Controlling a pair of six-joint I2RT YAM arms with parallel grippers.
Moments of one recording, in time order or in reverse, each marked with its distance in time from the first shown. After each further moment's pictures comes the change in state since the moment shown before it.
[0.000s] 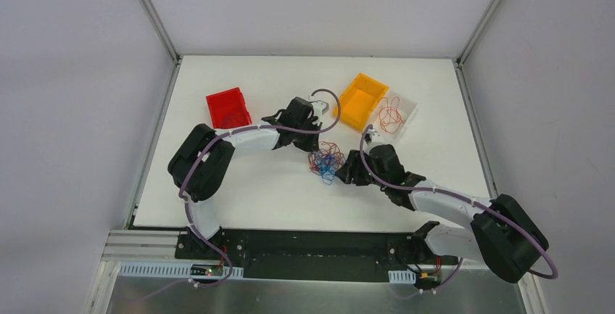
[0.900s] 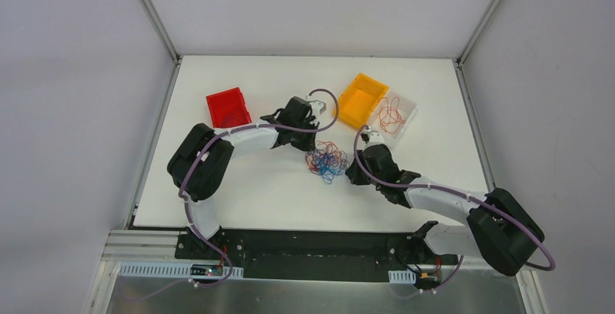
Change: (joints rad) left arm 0.019 0.000 0.004 -0.035 -0.024 0.019; right arm 0.049 0.064 0.043 -0.087 0.180 -0.039
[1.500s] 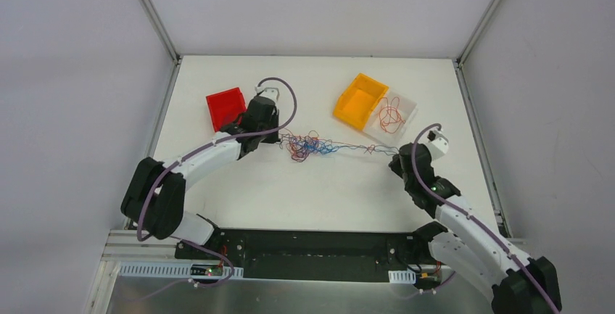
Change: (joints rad) left arm 0.121 -0.347 -0.210 -0.014 -0.308 -0.104; right arm -0.214 -0.378 0.000 -0.351 0.395 0.290
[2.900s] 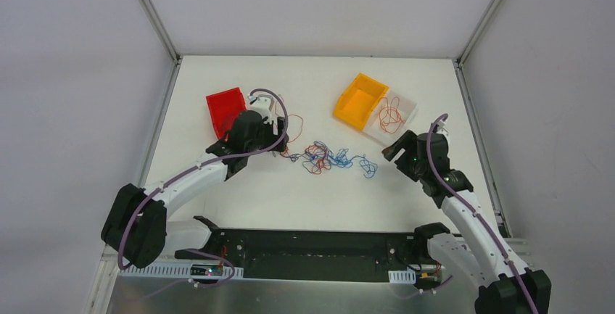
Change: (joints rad) left arm 0.005 -0.266 -0.237 0.173 -0.032 0.019; right arm -0.269 -0.073 0.121 -0.215 -0.404 -0.062
